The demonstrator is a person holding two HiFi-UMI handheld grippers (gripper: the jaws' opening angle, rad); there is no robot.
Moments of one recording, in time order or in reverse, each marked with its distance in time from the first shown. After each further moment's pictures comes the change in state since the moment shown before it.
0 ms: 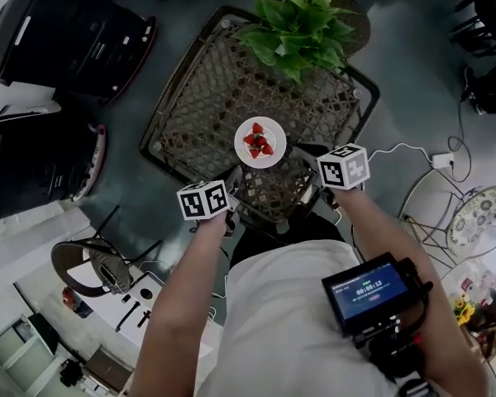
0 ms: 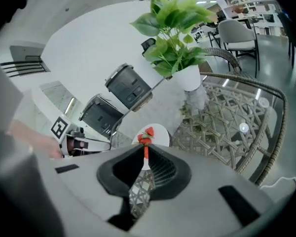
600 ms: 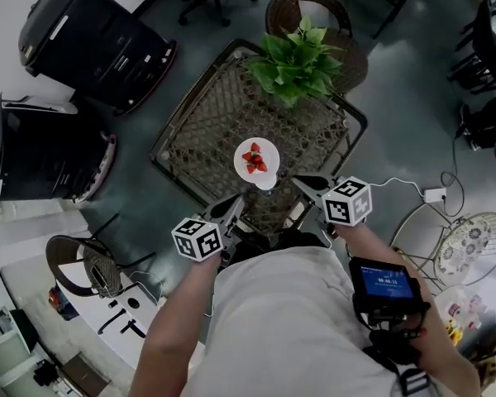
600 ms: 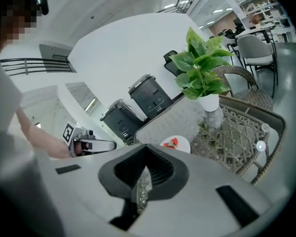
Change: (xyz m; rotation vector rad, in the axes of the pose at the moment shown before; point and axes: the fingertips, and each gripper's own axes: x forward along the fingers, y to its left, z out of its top) left arm -0.080 -0.101 -0.004 0.161 -0.259 -0.208; right arm -0.083 0.070 0.014 -0.162 -0.109 0.170
